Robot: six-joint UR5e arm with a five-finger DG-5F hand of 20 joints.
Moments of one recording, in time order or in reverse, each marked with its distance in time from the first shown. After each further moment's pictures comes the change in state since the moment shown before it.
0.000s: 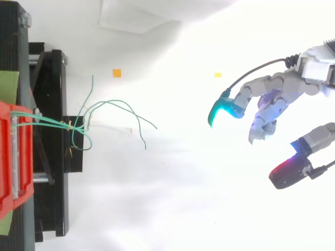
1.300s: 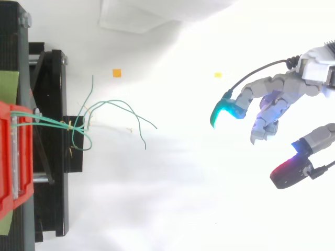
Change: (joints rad) arm 0.000 0.000 0.000 -0.018 -0.003 0.000
